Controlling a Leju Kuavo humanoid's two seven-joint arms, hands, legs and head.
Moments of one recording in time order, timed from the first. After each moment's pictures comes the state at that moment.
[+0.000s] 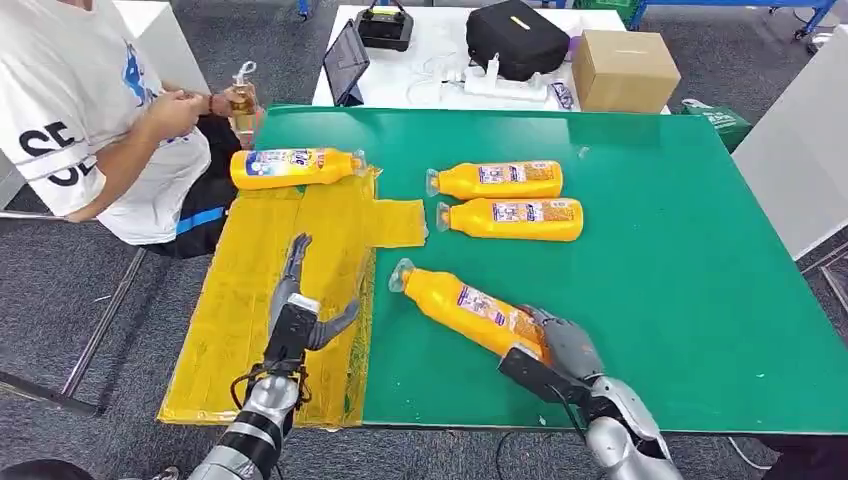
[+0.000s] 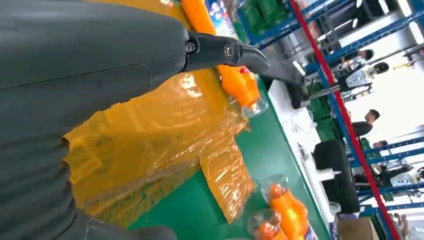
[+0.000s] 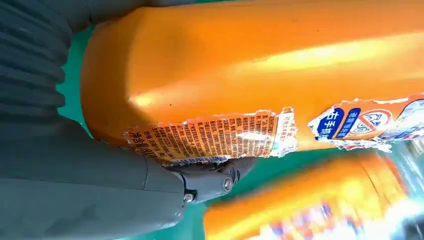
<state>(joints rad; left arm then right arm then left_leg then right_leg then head) -0.32 -0.25 -0.12 -0.85 -0.38 0.42 -0.62 -0.03 -0.18 0.28 -1.34 0.70 -0.19 -0.26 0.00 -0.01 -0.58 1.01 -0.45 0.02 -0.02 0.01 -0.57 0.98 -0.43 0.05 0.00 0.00</state>
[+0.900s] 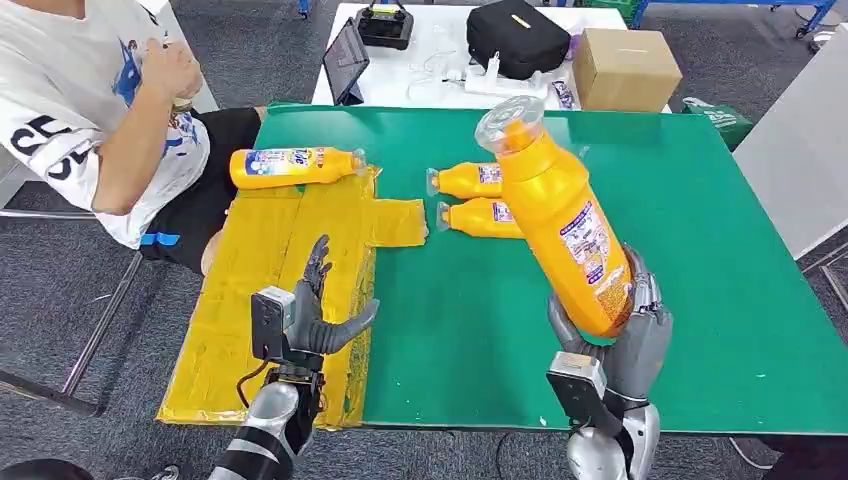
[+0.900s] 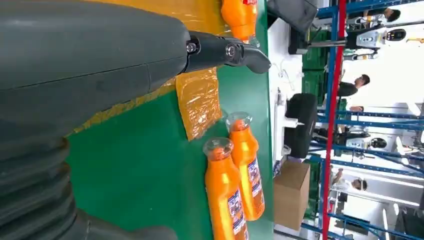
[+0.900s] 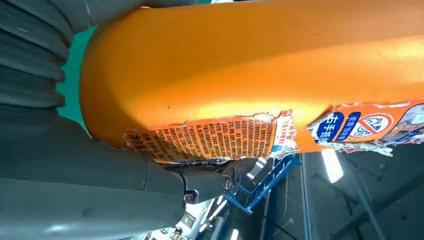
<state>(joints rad) -0.23 -0.29 -0.19 -1.07 -0.08 0.15 -0.50 0.11 0.14 0.08 -1.72 0.68 -0.69 -0.56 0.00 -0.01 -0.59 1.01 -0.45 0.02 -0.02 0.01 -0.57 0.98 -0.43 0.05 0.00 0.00</state>
